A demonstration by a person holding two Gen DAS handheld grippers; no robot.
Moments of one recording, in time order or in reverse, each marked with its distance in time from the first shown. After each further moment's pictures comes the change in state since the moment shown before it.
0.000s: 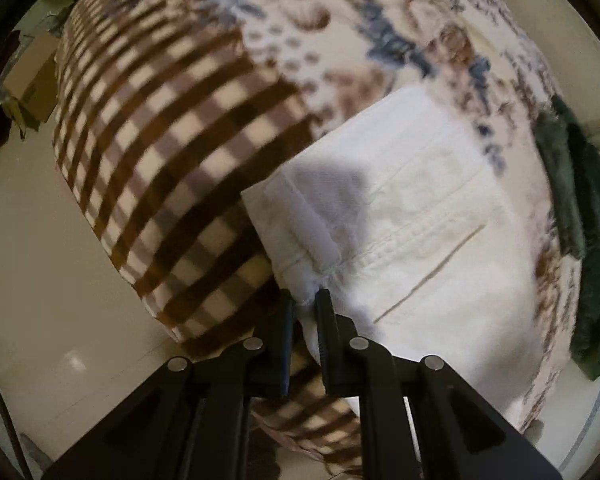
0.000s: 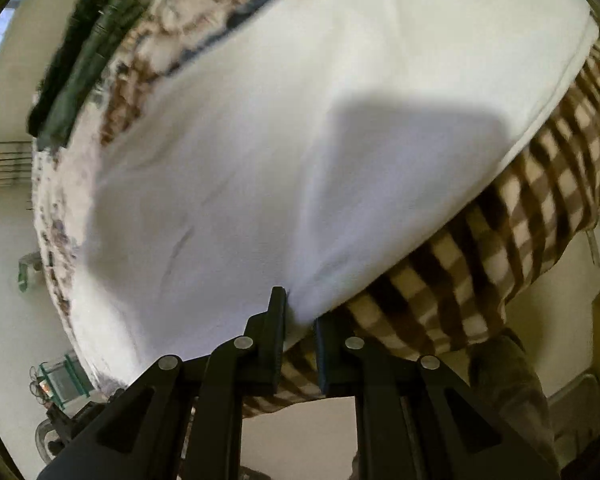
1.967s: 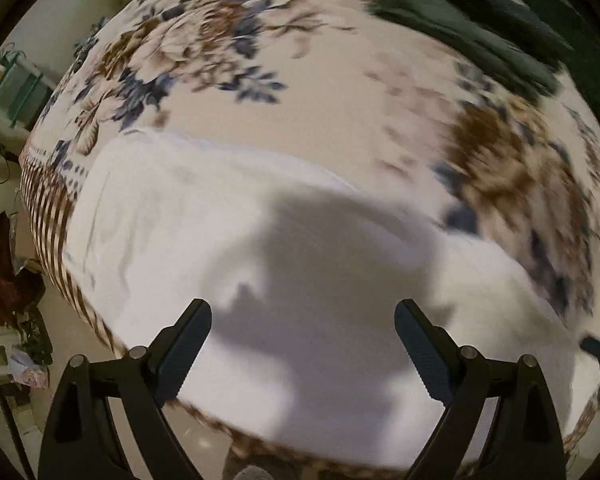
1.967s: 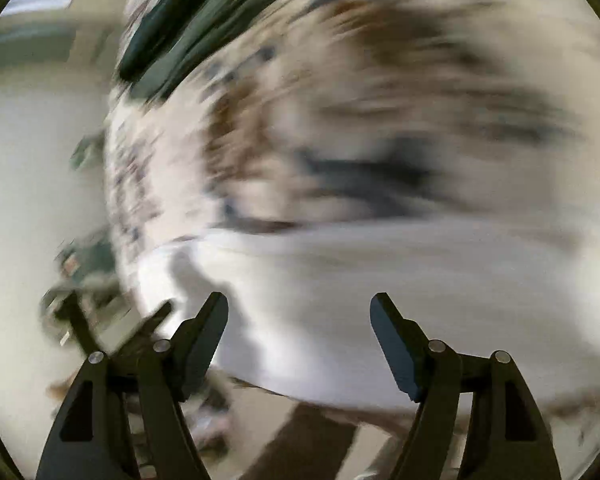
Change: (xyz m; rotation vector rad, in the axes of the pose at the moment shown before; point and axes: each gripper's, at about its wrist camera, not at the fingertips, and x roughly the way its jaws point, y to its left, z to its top) left arm 0.014 -0.243 -0.063 0.513 -0.044 0.258; right arm -0.030 0.135 0.192 -0.496 0.349 0.220
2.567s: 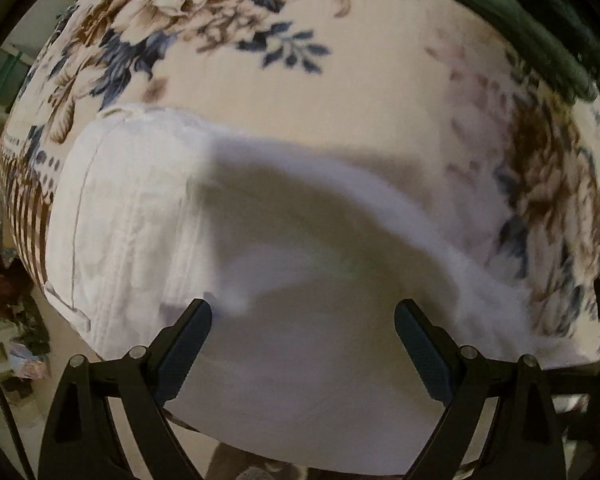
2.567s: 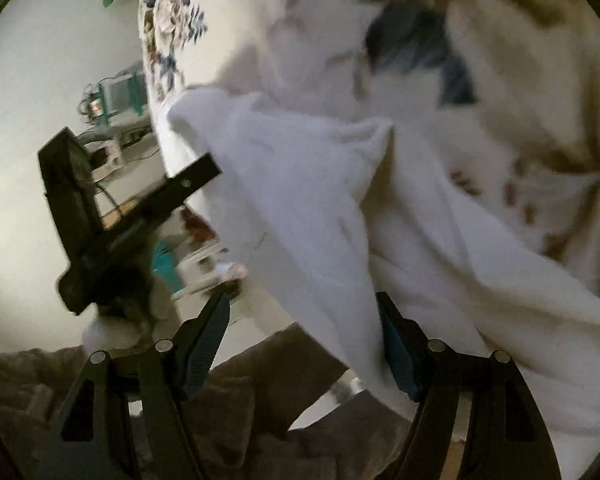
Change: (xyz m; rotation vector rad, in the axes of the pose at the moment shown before) left arm 0.046 0.036 0.019 0.015 0.155 -0.024; right arm 0.153 0.048 -0.019 -0.130 0.555 0.170
